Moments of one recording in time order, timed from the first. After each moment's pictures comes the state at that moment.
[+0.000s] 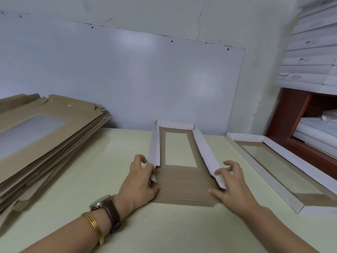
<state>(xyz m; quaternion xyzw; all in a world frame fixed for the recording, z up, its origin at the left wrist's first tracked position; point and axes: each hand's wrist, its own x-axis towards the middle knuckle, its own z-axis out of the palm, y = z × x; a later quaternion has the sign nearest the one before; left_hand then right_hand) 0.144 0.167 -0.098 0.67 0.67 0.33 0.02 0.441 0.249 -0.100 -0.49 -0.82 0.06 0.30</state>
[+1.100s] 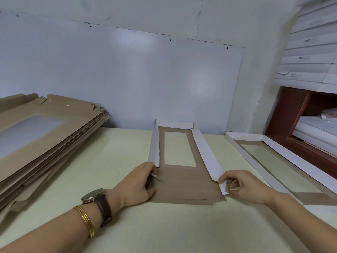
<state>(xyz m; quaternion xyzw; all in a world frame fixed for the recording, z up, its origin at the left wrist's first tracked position) 0.127 0.173 -0.096 0.75 0.59 0.29 0.08 0.477 0.265 -0.060 -0.46 -0.84 0.24 0.14</state>
